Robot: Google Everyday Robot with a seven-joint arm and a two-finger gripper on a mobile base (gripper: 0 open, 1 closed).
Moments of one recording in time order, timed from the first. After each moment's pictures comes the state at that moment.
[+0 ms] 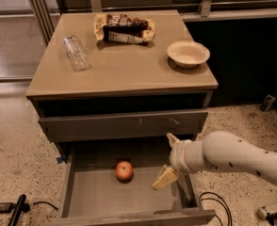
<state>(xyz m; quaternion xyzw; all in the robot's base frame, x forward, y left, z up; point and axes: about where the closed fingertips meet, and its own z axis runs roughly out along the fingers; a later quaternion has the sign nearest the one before) 0.483 -0.079 0.604 -0.54 0.76 0.13 0.33</state>
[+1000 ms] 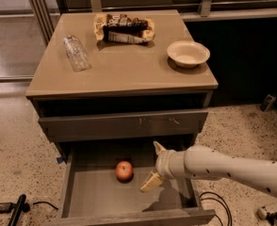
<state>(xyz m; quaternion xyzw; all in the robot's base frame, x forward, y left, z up) 0.513 -0.038 0.512 -0.55 0.74 0.15 0.36</state>
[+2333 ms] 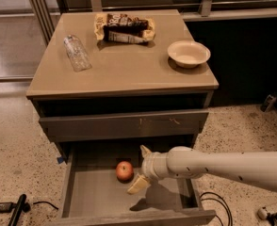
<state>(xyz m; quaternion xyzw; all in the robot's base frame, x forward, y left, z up) 0.519 0.009 0.477 -0.56 0.73 0.17 0.34</state>
